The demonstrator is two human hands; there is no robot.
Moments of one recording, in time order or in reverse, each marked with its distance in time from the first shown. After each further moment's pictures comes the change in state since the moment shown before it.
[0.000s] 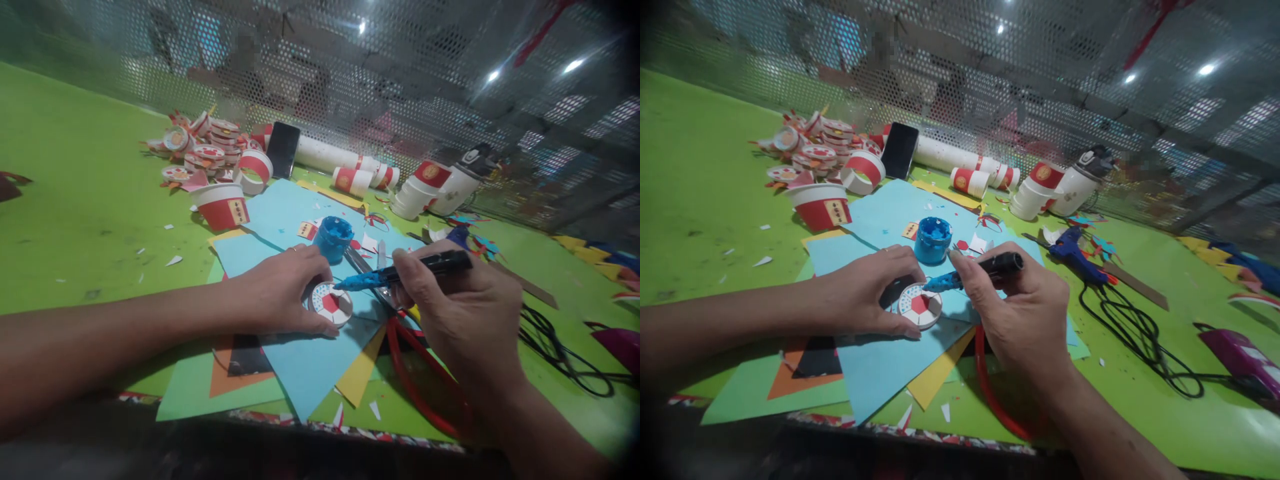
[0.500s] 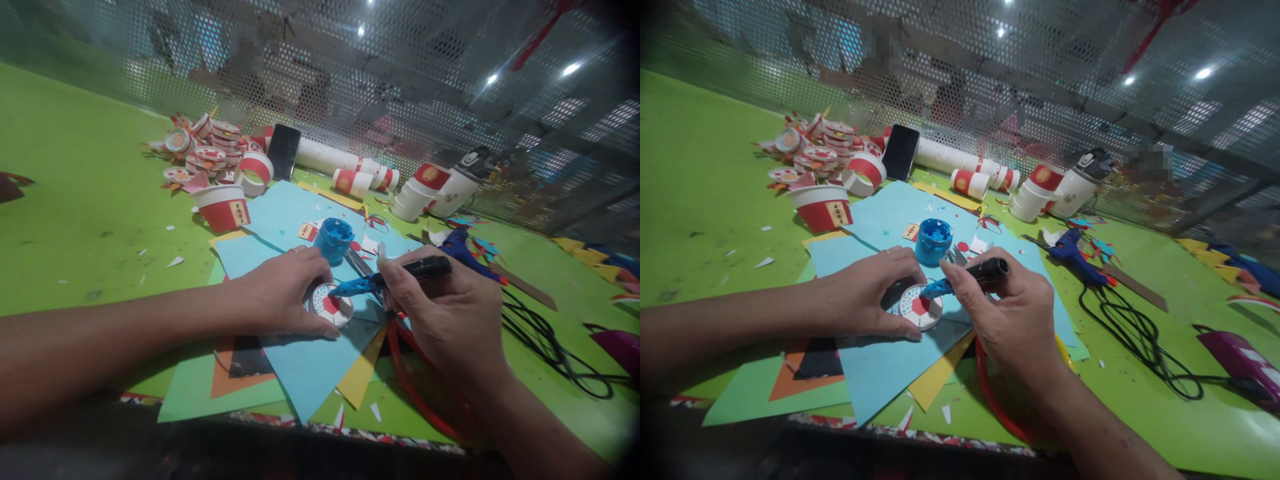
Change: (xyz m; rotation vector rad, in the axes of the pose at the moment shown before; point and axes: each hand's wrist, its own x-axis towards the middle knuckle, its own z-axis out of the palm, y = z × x) left_hand 0.000 0.002 -0.001 0.010 0.012 0.023; right_hand 0.000 0.003 0.003 -0.023 -0.061 -0.041
